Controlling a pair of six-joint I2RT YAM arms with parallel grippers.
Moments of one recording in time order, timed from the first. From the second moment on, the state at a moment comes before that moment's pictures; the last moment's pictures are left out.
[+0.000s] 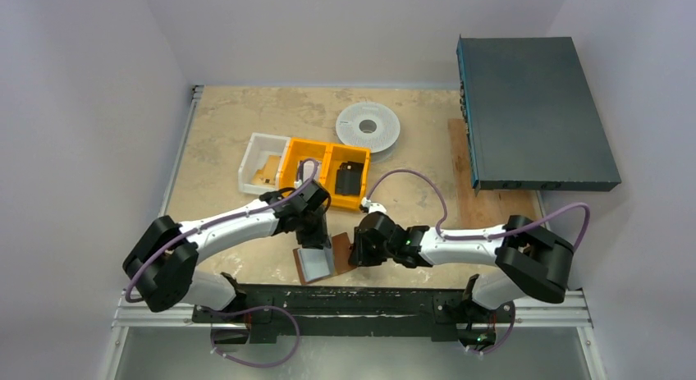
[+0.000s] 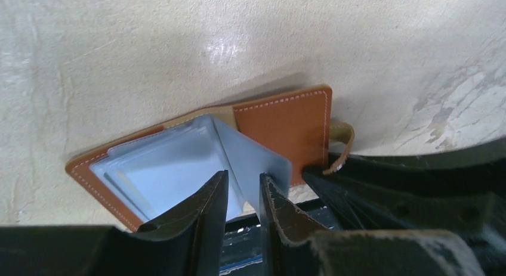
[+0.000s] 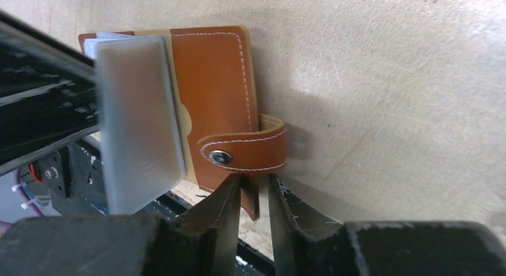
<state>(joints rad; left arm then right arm) -0.79 1.36 0.79 -0.59 0.07 -0.94 1.09 1.46 0.60 -0.02 0.03 0.94</state>
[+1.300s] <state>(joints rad) -0.79 1.23 0.77 -0.61 0.05 -0.96 1.17 1.55 0.72 -0.11 0.14 0.87</state>
